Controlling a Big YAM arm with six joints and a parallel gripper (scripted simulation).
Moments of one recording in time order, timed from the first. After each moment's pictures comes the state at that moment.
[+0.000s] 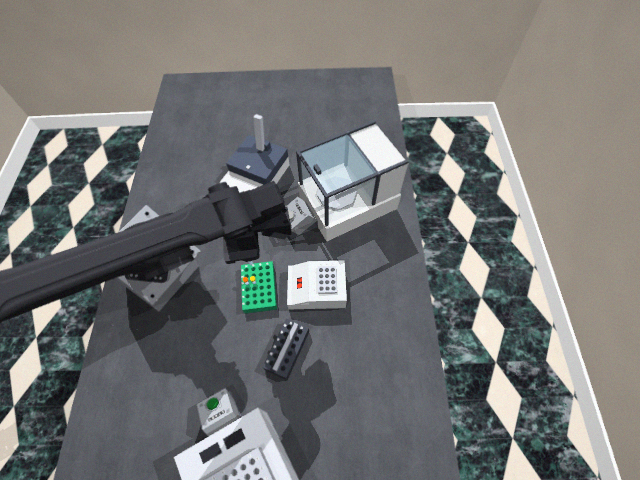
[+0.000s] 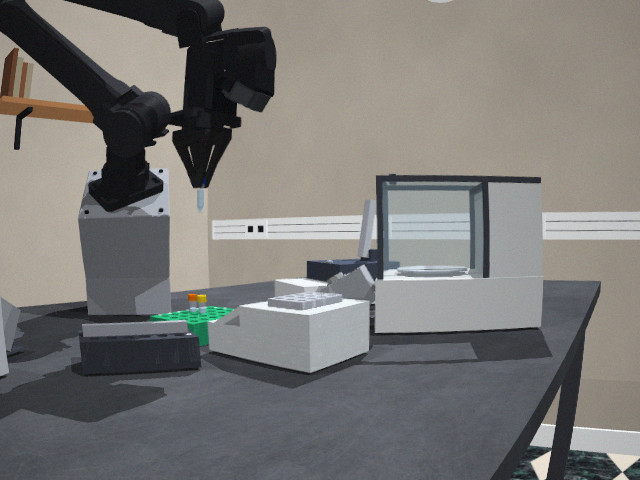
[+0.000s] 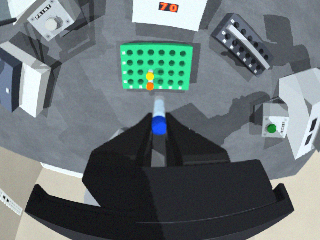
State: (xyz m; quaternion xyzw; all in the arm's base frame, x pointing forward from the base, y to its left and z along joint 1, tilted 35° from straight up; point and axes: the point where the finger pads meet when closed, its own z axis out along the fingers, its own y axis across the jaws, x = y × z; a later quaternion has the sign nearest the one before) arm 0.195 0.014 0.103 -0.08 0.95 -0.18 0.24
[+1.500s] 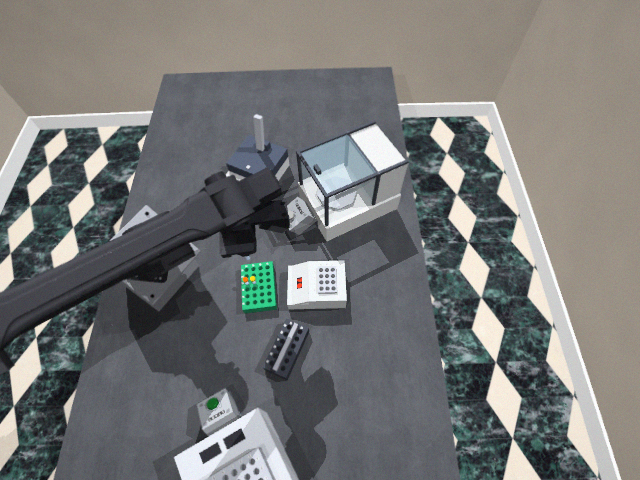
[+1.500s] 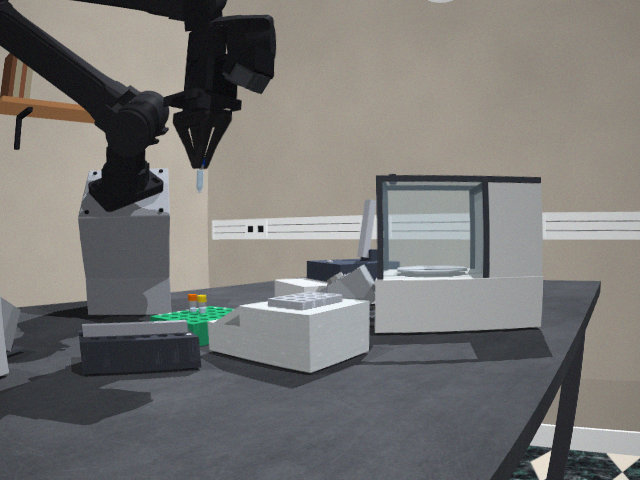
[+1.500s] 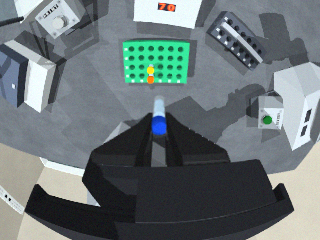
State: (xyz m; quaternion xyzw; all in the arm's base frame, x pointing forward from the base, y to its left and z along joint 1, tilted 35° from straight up) arm 0.181 0.022 0.124 -0.07 0.95 -0.18 0.24
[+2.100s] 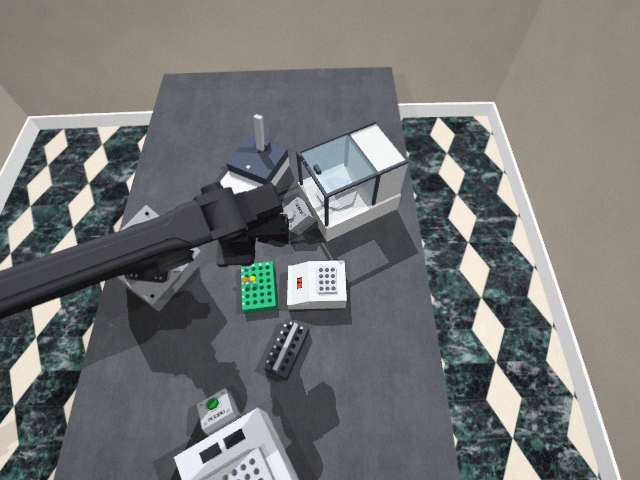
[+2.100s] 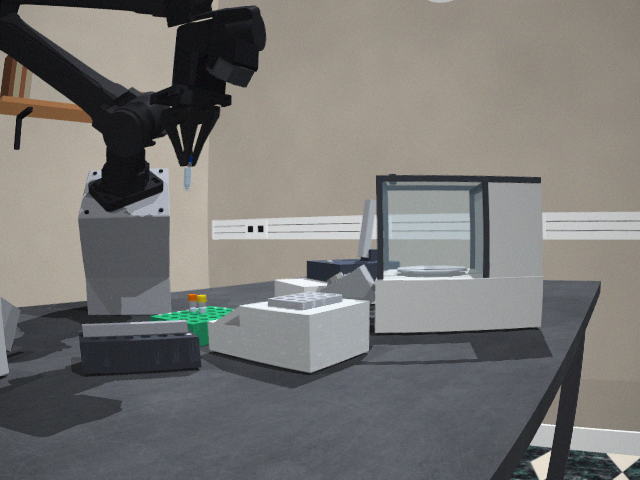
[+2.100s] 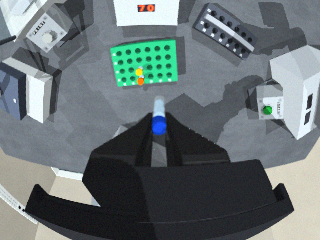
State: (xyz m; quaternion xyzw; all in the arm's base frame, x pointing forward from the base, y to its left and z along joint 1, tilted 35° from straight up) arm 0.180 0.000 0.134 -0.02 0.95 -0.17 0.25
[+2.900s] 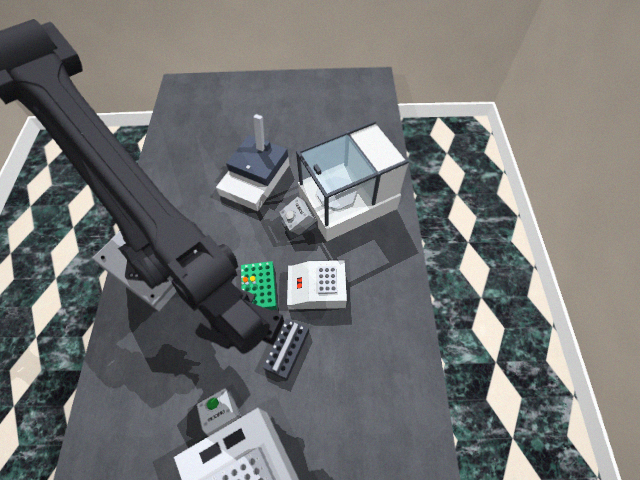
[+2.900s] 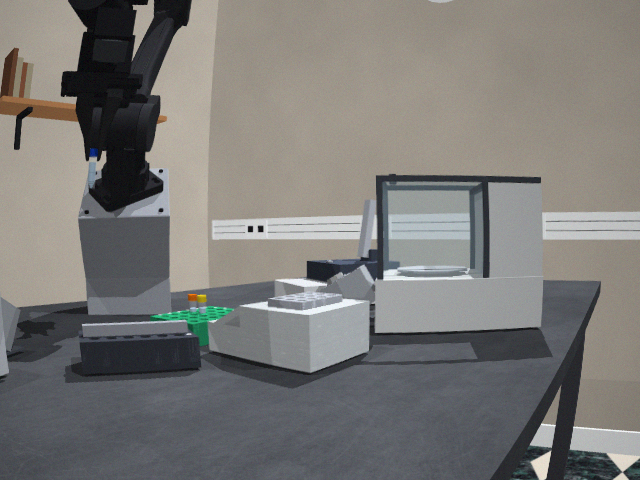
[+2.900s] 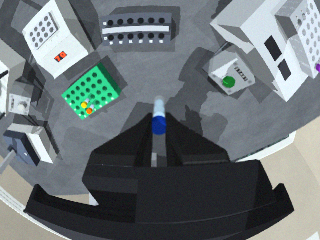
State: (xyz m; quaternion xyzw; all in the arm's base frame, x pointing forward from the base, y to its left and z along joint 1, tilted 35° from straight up) arm 0.166 -0.140 0.179 0.18 0.93 -0.12 0.28
